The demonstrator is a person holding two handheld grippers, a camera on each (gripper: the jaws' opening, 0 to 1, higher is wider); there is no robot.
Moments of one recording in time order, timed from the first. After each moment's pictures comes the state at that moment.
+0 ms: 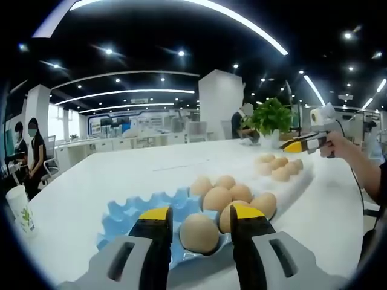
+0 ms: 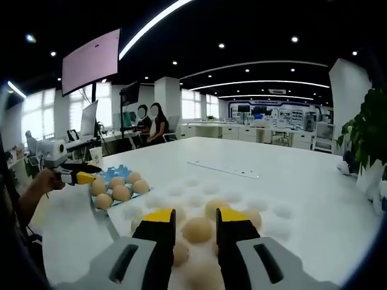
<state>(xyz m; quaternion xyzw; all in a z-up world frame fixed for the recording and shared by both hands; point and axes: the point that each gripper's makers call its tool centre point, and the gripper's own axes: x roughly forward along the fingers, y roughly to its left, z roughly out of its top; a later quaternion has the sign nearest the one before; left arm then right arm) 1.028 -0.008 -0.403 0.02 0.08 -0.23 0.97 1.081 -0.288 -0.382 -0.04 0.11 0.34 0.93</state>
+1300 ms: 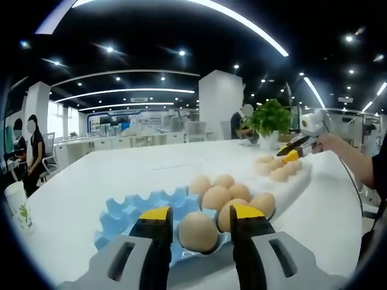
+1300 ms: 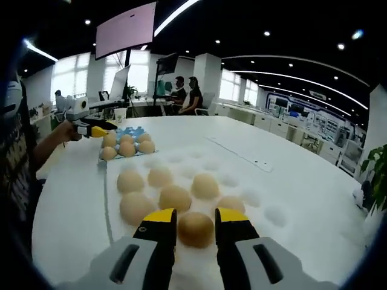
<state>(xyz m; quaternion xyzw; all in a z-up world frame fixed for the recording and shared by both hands) 1.027 -0.009 -0.405 0.01 0.08 -0.23 0.97 1.093 -0.311 -0.413 -0.15 0.16 0.48 0.85</state>
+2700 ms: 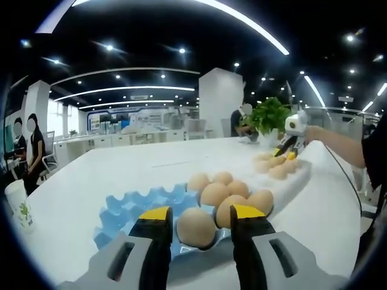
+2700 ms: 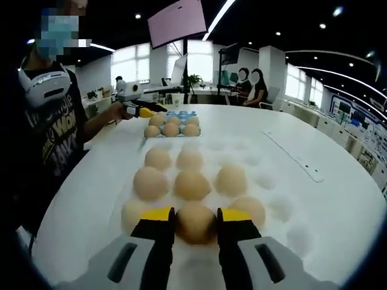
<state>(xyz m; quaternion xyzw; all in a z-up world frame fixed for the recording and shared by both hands) 1.022 -0.010 -0.409 0.01 0.09 -0.23 0.97 1.085 -0.306 -0.430 -0.17 0.15 0.65 0.72</state>
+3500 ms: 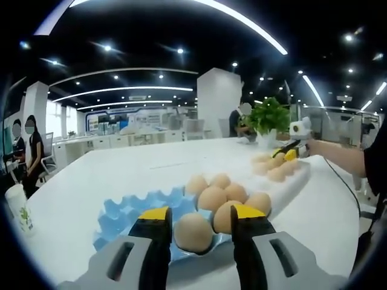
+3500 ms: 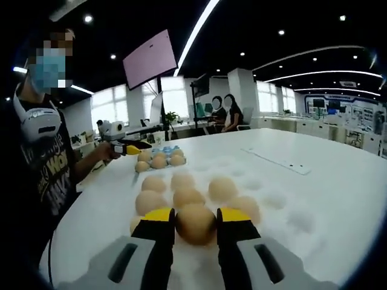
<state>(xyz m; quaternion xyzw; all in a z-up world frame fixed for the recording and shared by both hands) 1.026 -0.014 -0.403 0.02 0.09 -0.24 0.97 1.102 -0.322 -0.412 -0.03 0.12 0.61 0.78</state>
